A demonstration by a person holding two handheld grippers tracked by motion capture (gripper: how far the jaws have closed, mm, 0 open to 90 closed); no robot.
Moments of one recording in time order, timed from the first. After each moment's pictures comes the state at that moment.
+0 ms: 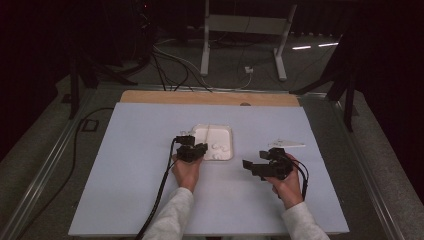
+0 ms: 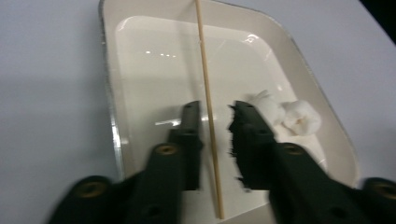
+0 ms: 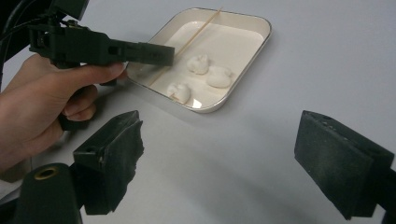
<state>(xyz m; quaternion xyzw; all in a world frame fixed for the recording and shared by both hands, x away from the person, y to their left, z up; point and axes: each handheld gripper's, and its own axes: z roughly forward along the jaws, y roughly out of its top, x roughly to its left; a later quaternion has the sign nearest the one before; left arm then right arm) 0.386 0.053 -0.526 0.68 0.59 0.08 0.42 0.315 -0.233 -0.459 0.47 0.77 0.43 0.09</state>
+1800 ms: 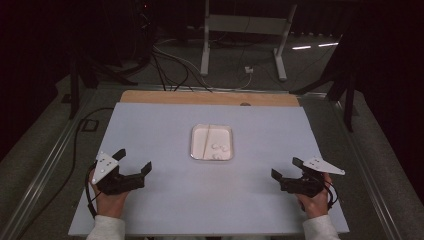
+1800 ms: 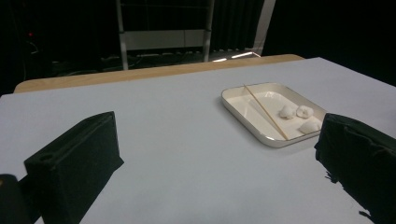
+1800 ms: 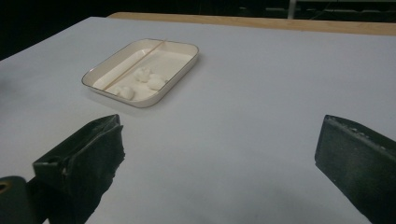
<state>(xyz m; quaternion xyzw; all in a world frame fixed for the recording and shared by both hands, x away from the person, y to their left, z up) 0.251 0.232 -0.466 0.67 0.45 0.28 0.52 0.267 -0.310 -0.475 0.47 0.71 0.48 0.20</state>
